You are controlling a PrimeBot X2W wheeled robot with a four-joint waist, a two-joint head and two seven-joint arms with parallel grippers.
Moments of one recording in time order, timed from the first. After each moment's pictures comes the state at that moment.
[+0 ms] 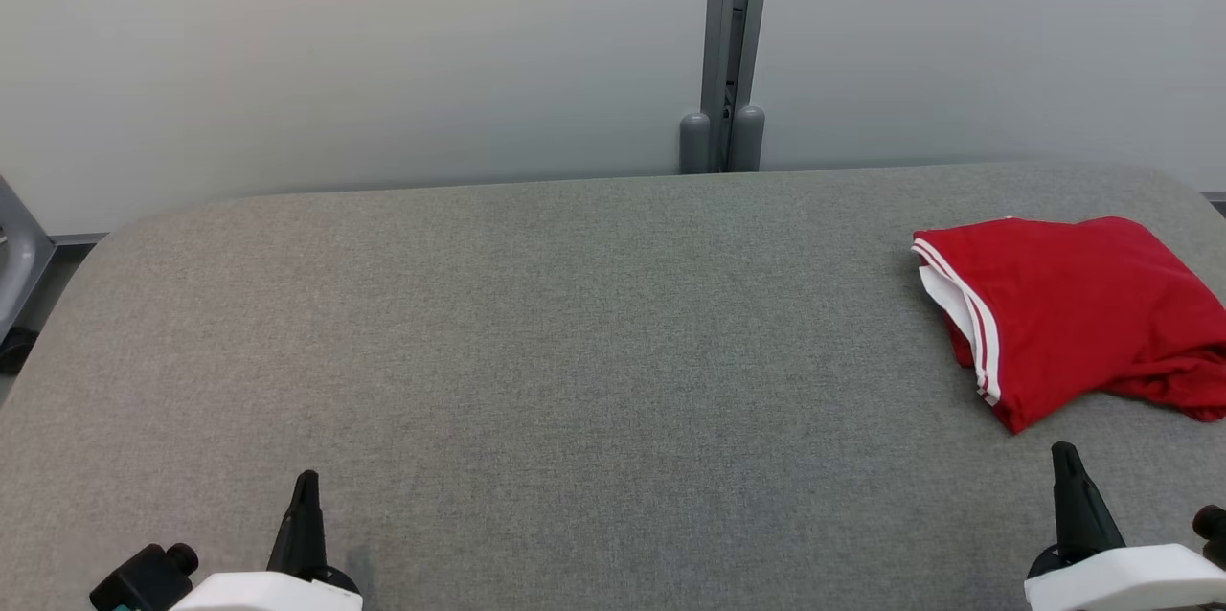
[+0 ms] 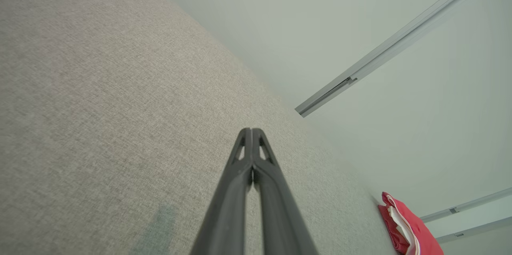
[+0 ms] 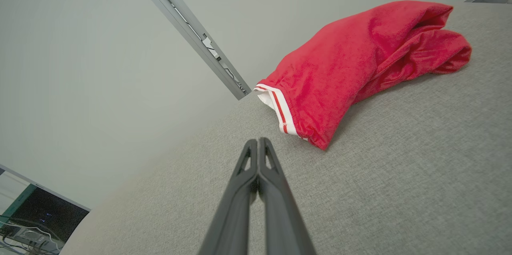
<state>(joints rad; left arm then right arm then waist) 0.03 0.04 -0.01 0.31 -0.86 -0.02 -0.10 0.01 -0.03 -0.10 0.28 0.63 0.13 -0.10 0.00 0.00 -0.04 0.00</state>
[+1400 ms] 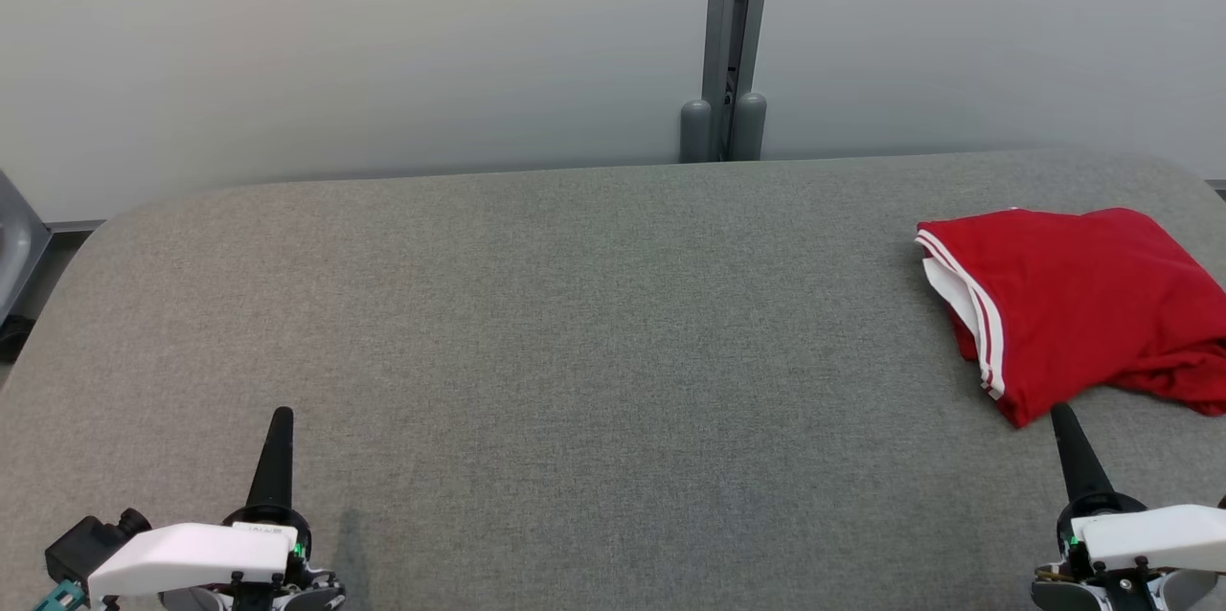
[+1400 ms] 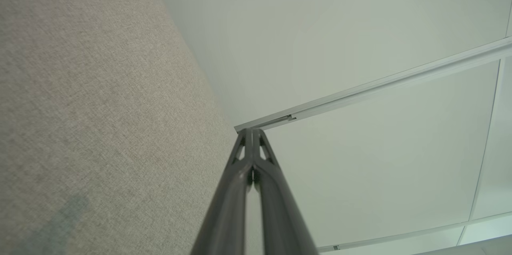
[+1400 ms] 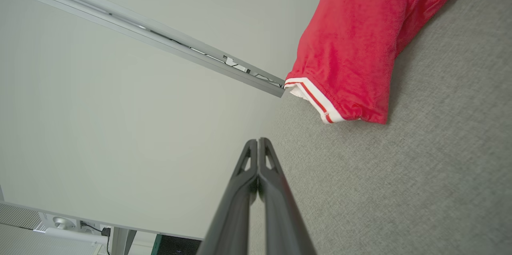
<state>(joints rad) -0.05 0.04 0.06 0.28 -1.28 -0.08 0.02 -0.05 -0.04 -0.11 0.26 1.18 0.13 0.02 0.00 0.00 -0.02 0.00</state>
